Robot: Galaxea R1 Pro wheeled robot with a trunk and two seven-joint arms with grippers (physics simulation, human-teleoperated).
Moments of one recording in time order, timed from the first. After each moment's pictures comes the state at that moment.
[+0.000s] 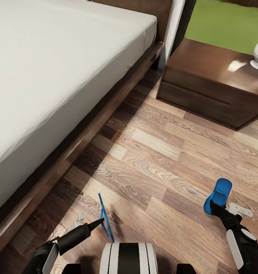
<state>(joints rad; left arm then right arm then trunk) -0.36 0.02 0.32 -0.76 0.21 0.40 -1.18 -0.34 -0.13 -0.44 -1.07 -0.18 0.16 0.02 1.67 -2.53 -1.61</state>
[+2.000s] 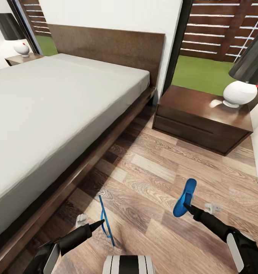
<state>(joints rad) -0.36 0.02 0.31 -0.75 0.20 0.39 -1.11 -0.34 -0.14 -0.44 -1.00 -0.18 0.34 0.73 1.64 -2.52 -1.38</state>
